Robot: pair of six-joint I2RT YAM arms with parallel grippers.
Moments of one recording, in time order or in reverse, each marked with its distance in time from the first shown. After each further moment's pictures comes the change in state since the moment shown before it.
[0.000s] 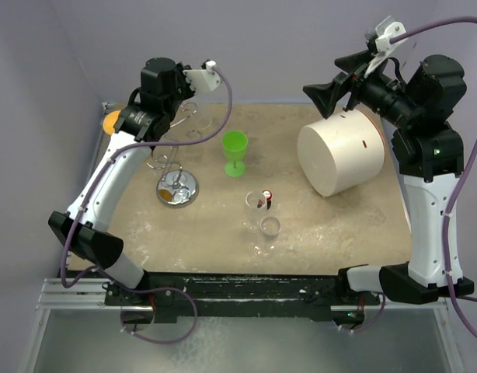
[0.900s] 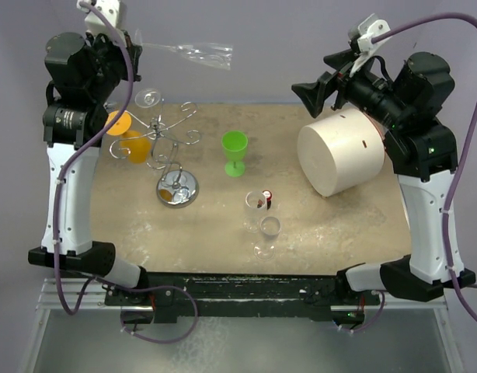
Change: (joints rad) left arm 0.326 -0.105 0.241 -0.078 0.513 -0.993; right arm 0.146 0.036 0.077 -0.039 0.133 -0.051
